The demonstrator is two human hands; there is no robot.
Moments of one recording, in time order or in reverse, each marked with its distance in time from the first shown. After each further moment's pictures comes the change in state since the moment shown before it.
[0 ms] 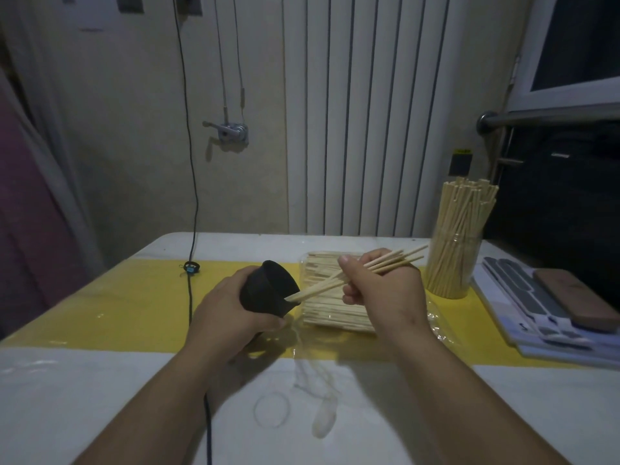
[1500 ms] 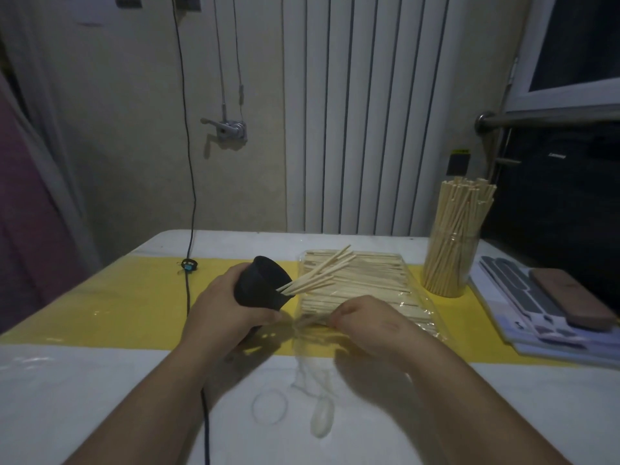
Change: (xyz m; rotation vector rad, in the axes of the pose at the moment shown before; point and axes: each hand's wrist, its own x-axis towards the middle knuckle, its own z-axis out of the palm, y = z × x) left_hand 0.001 -0.001 -0.001 -0.051 0.011 -0.011; right_hand 0.008 0.026 -0.012 -0.911 -0.512 0.240
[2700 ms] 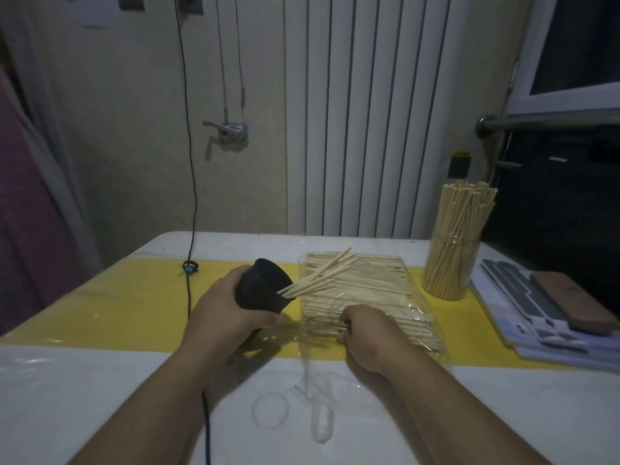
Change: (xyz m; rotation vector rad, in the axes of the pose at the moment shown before) left_hand 0.002 -0.003 0.000 -0.016 -0.002 0.007; right_hand 0.026 0.033 0.022 -0.489 0.161 -0.076
